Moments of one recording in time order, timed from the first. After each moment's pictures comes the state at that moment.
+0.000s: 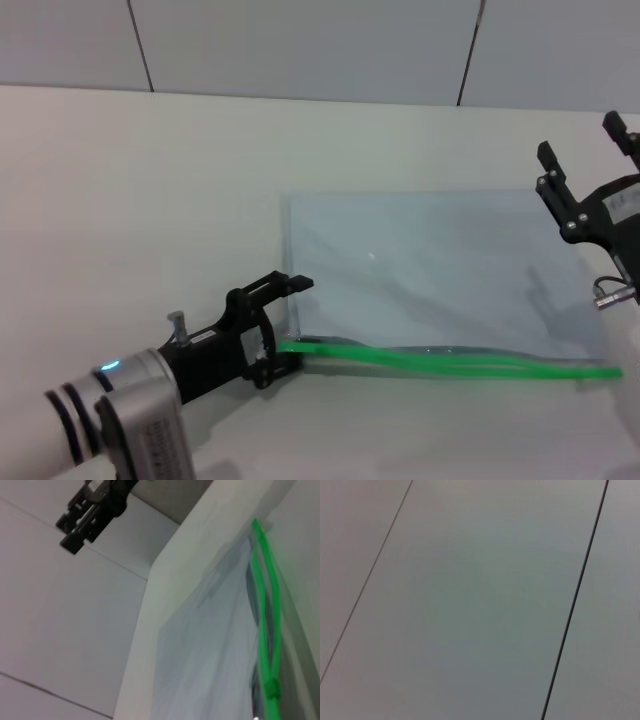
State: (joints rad) left arm -0.44 -2.05 2.52 0.17 -0.22 1.14 0.64; right arm 0.34 2.04 0.67 0.44 -2.36 -1.29 -0.30
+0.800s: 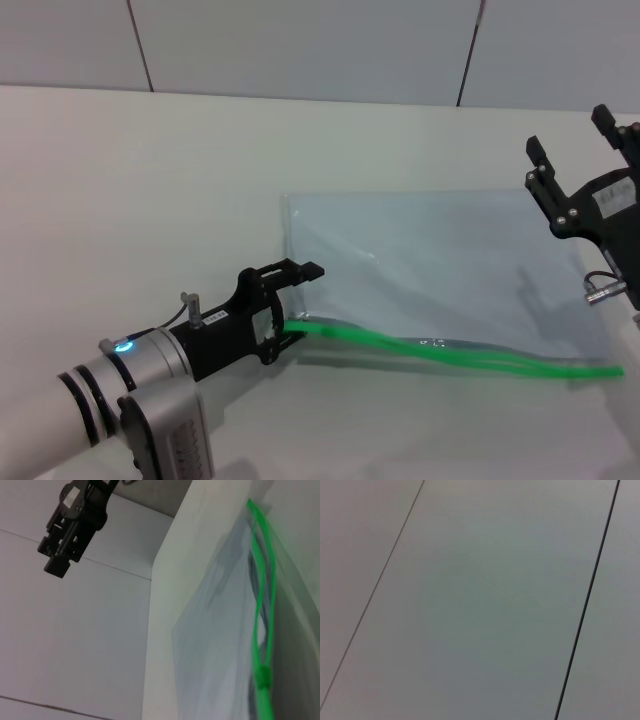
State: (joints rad) left arm -0.46 -2.05 2.50 0.21 -0.26 1.10 0.82; right arm 0.35 2.04 0.66 0.45 -2.36 -1.28 -0.30
